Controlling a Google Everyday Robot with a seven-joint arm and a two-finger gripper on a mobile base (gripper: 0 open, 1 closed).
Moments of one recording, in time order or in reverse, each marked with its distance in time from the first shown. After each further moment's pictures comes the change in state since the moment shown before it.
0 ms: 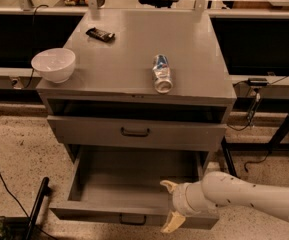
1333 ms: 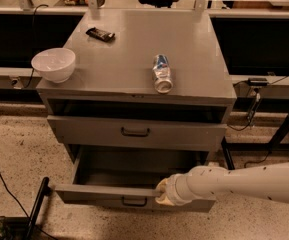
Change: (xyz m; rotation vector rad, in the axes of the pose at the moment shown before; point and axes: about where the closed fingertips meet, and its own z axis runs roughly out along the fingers) arm 0.007 -0.040 0.027 0.070 0.125 -0.007
